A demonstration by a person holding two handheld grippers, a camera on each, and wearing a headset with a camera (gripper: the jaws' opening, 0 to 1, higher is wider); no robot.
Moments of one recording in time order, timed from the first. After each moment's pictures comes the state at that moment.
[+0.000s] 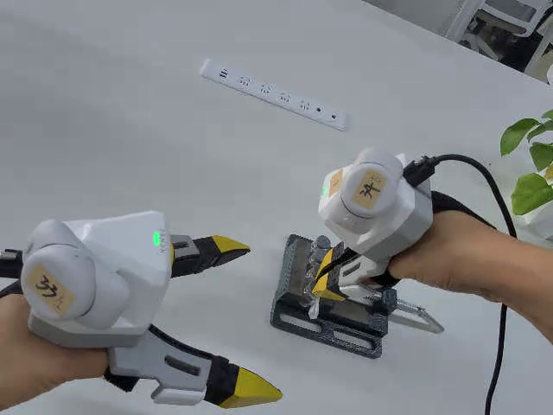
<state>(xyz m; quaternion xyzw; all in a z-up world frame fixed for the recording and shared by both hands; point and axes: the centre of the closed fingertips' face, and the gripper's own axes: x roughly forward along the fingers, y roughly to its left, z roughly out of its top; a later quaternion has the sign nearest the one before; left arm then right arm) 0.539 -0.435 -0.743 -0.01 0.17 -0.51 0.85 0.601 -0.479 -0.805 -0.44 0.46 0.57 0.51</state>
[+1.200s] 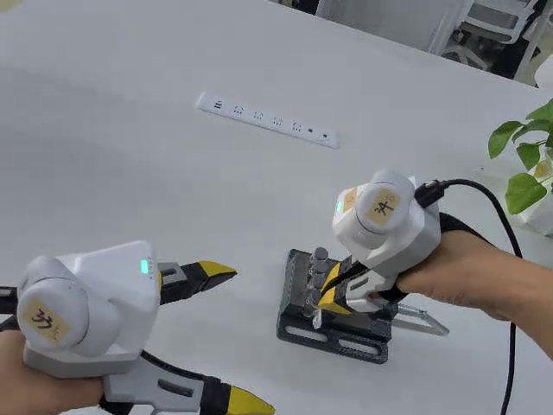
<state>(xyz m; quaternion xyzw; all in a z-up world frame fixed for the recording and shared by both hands) 0.525 -0.432 -0.740 0.01 0.19 -0.50 0.85 0.597 -0.492 -0.797 -0.39 0.44 0.57 0.57</state>
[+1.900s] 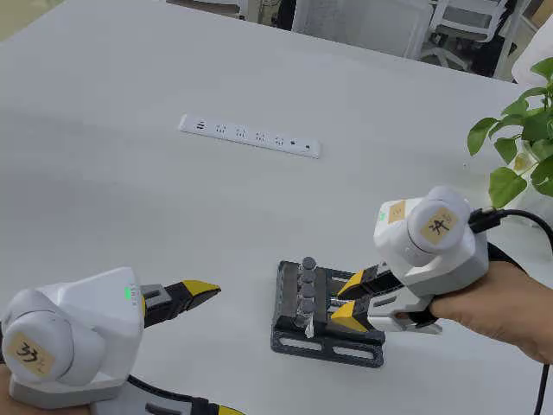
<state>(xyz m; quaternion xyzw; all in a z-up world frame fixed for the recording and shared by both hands) 0.524 -0.428 -0.748 0.03 0.20 -0.49 0.85 0.594 -0.524 -0.774 -0.31 0.40 0.54 0.67</state>
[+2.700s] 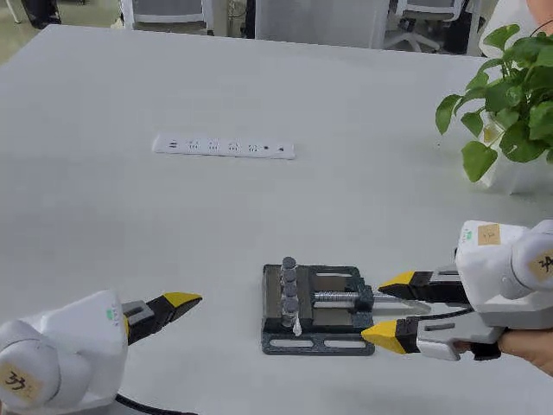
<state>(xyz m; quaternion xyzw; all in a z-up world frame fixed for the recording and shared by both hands) 0.525 -0.433 -0.753 0.06 0.21 -0.49 0.84 0.580 -0.584 -0.758 -0.18 0.32 0.50 0.78</state>
